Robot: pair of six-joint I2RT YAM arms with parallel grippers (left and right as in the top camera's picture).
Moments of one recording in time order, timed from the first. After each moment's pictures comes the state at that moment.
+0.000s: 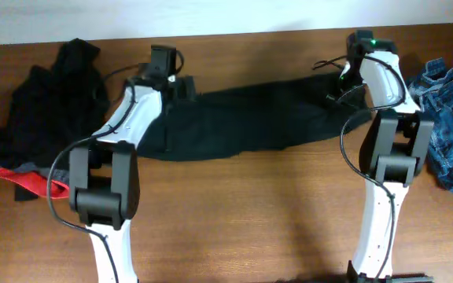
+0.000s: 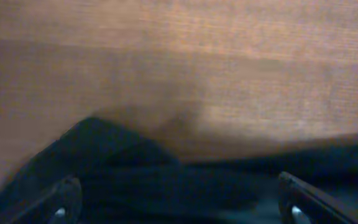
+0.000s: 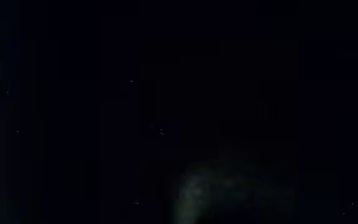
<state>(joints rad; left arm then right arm) -0.21 2.21 1.72 -0.54 -0.11 -0.26 -0.14 2.50 2.20 -1.25 -0.12 0.37</state>
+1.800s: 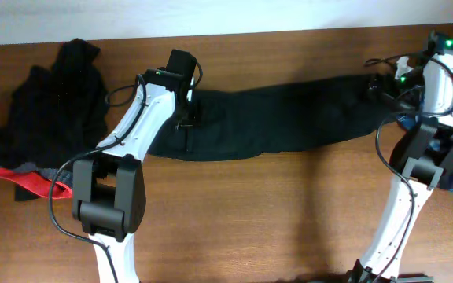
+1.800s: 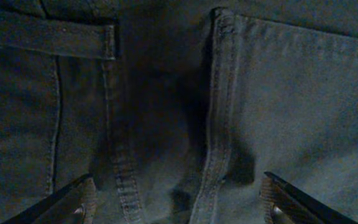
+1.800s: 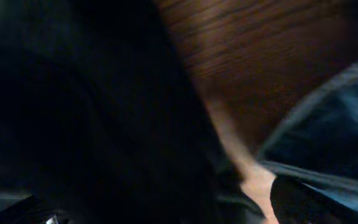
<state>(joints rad) -0.31 2.13 1.75 -0.98 -0.01 -0.24 -0.41 2.65 2.51 -1.43 -0.27 -0.03</state>
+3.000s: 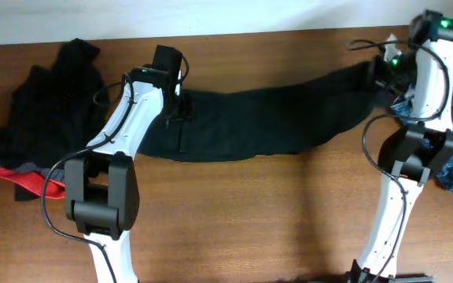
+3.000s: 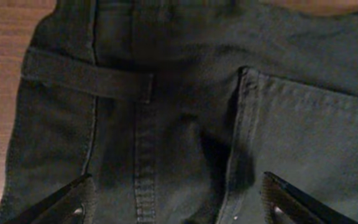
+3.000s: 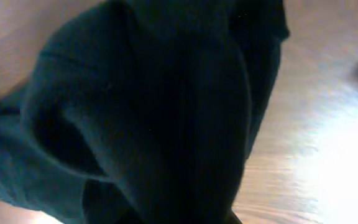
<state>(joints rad) -0.25 2.13 1.75 -0.92 -0.01 -0.24 -0.30 2.64 2.79 -1.69 -0.41 -0.03</state>
